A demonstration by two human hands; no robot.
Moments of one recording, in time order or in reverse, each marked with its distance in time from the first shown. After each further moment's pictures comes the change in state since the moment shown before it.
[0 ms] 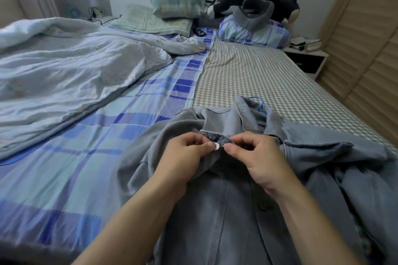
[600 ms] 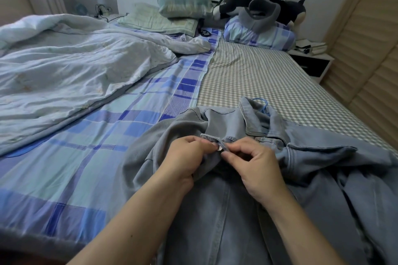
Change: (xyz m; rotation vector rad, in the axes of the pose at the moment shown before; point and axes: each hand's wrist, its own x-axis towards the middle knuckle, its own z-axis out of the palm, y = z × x) left_hand 0.006 0.001 0.003 -0.142 0.067 -0.158; right_hand -0.011 0.014 0.016 -0.129 0.097 -0.249
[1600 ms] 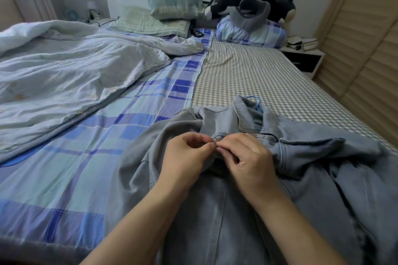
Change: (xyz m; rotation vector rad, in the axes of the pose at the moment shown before) left_hand -0.008 -0.013 0.003 0.120 0.006 0.292; right_hand -0.004 0.002 0.000 -0.482 0.141 -0.498
